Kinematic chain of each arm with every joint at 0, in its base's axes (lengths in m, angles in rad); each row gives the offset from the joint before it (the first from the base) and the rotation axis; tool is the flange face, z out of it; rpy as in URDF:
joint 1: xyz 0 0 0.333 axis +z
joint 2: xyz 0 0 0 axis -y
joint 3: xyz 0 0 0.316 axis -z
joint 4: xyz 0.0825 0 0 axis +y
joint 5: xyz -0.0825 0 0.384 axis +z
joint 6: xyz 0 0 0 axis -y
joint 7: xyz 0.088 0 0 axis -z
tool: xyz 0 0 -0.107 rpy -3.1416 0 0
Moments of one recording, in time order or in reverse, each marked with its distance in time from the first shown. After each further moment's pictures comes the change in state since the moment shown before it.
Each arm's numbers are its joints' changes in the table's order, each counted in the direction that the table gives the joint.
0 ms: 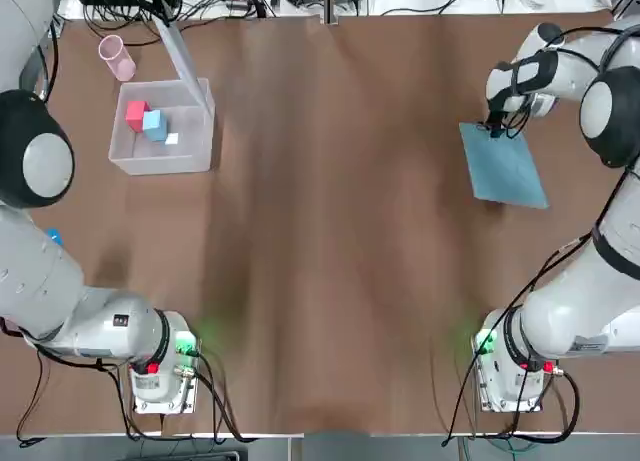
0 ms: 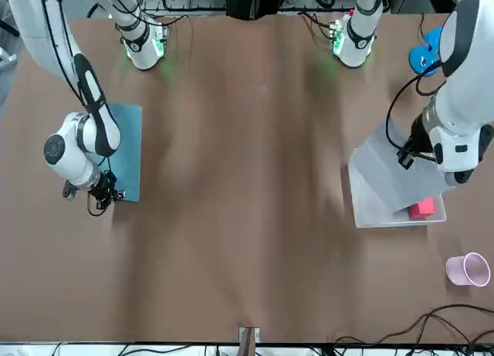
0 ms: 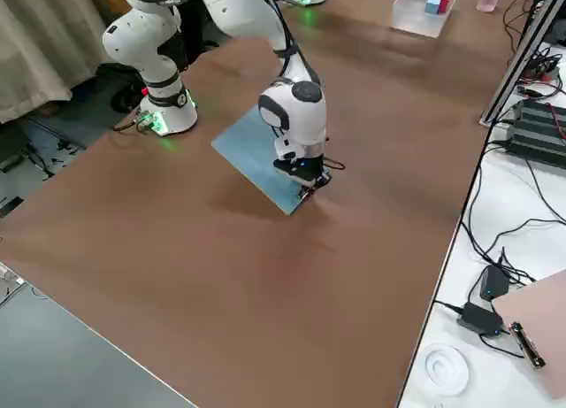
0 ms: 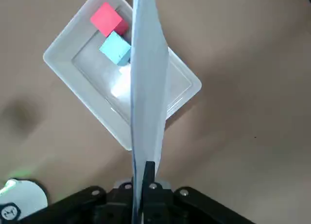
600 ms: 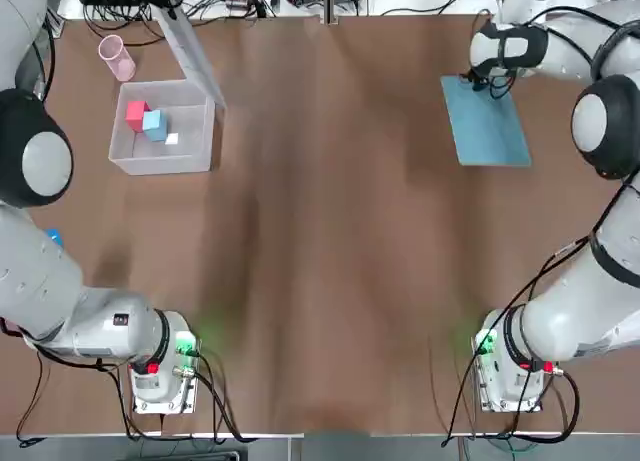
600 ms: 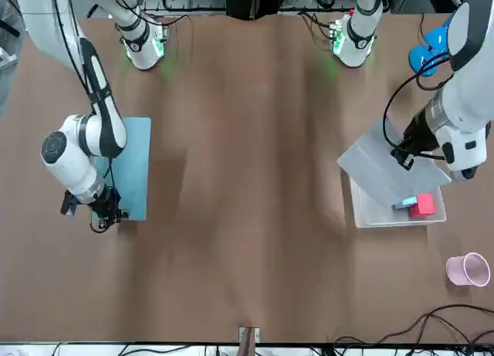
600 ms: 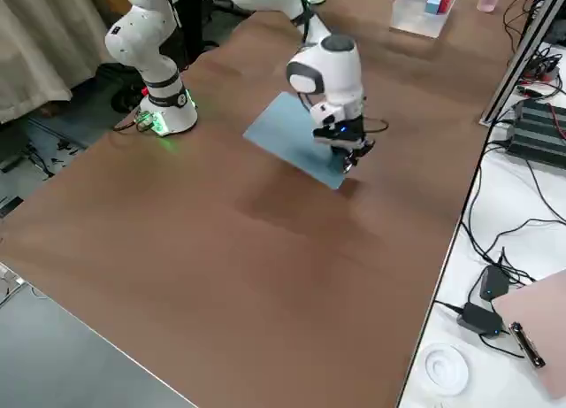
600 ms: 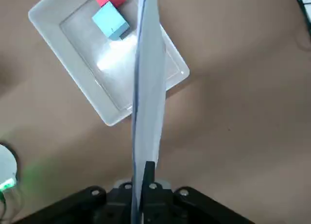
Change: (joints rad) left arm 0.015 0.000 -0.003 -0.042 -0.110 0.001 -0.150; right arm 0.148 0.037 -0.002 -0.174 0.001 -0.019 0.046
